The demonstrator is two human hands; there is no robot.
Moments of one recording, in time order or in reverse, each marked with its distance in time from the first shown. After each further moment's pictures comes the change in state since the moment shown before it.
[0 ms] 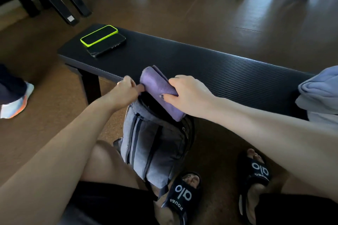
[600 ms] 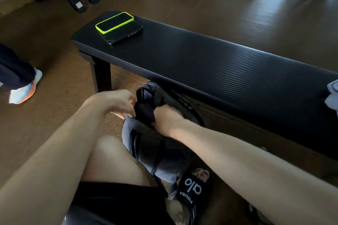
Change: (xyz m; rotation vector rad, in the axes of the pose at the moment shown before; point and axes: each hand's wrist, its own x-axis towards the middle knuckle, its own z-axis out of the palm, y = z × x) left_hand -0.010 -0.071 -0.029 0.519 -0.341 -0.094; right_hand 0.023 -0.080 0.122 -0.063 -0.390 0.170
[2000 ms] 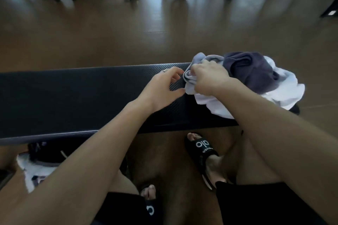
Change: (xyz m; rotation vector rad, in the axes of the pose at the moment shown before) left_hand 0.002 0.389 0.039 -0.275 0.279 1.096; right_hand -0.209 0.310 -0.154 -0.165 0.345 0.703
